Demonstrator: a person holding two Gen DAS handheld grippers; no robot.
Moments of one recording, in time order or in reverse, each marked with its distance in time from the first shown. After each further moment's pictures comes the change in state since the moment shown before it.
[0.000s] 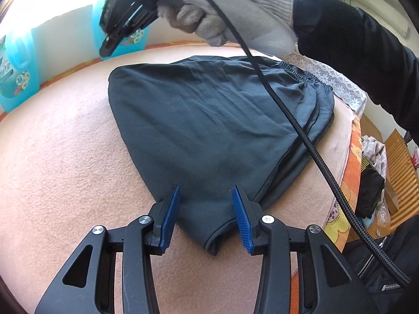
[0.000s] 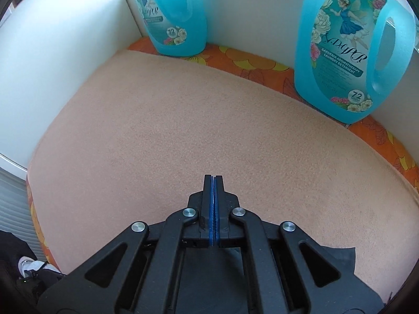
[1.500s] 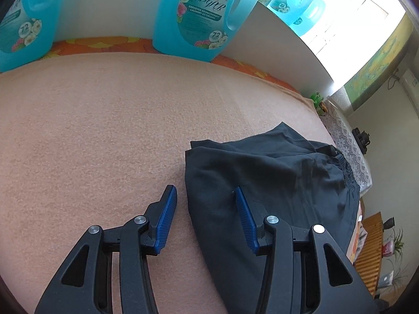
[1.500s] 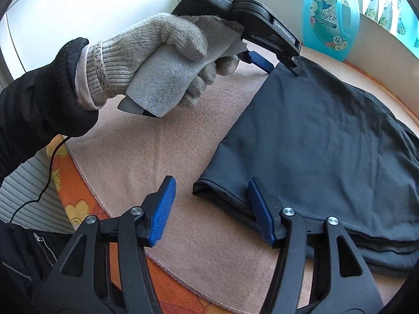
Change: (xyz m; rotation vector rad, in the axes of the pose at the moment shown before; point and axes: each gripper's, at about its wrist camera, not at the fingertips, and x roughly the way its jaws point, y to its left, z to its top) left arm 0.066 0.142 0.104 -0.395 0.003 -0.086; right arm -0.030 0.146 -0.257 -0.032 -0.132 -0.129
